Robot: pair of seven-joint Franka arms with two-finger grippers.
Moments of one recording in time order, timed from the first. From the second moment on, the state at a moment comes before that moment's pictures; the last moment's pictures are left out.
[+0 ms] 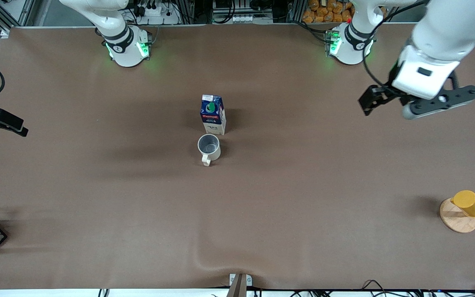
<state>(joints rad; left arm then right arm) -0.04 0.08 -0.30 -1.42 0.10 1.50 -0.58 -0.08 0.08 -0.03 -1.54 0.02 1.67 -0.04</state>
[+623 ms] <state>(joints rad) 0.09 -0.01 -0.26 -1.51 0.01 1.48 -0.27 -0.08 0.07 -0.02 -1.54 0.02 1.66 -0.04</state>
